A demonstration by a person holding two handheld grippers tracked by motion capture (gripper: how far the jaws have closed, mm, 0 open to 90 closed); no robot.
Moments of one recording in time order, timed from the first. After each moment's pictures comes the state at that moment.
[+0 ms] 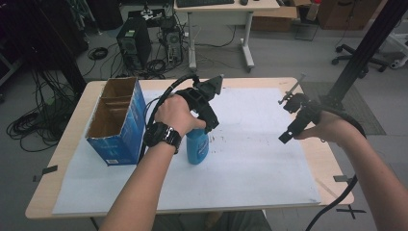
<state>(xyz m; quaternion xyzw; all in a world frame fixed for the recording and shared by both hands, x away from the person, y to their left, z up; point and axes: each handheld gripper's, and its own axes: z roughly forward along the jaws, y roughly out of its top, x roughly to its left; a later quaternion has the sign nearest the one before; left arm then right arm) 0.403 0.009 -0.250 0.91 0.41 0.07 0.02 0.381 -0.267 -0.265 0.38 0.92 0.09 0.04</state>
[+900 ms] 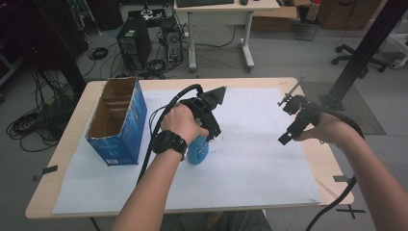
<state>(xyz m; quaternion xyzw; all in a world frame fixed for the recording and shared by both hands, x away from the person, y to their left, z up) 0.404 0.001 -0.285 0.91 0.41 0.06 0.00 0.382 -0.268 -0.271 0.38 0.92 0.09 0.03</state>
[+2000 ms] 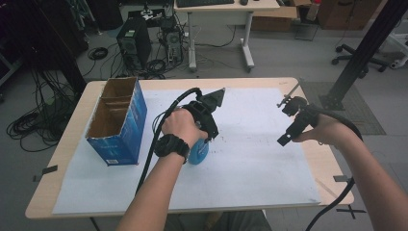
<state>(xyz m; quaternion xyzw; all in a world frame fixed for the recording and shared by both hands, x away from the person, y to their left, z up) 0.405 0.001 -0.295 0.90 0.43 0.05 0.00 0.381 -0.268 -0.277 0.38 0.92 0.09 0.03</state>
